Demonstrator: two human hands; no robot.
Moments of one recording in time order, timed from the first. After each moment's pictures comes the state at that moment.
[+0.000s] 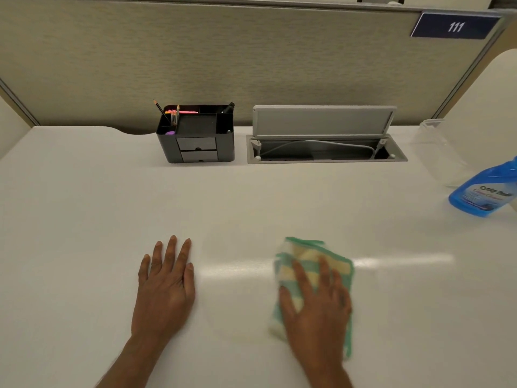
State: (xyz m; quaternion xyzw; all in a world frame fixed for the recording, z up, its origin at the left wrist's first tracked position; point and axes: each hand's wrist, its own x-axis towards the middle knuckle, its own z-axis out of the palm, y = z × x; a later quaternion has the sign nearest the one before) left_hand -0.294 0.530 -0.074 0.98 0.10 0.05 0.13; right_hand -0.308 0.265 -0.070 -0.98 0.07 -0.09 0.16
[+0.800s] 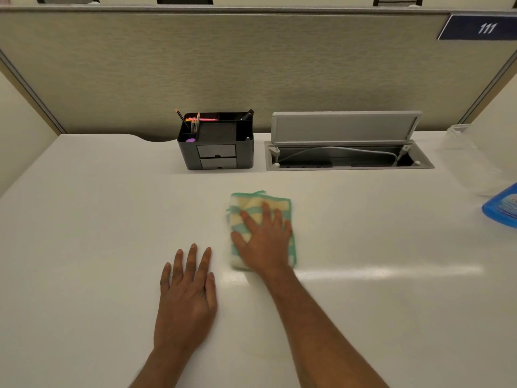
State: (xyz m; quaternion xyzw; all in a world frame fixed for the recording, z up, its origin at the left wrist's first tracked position) left_hand -0.292 0.531 -0.077 0.99 0.10 0.05 0.11; right_hand -0.162 0.390 -0.062 -0.98 -0.08 0.00 0.19
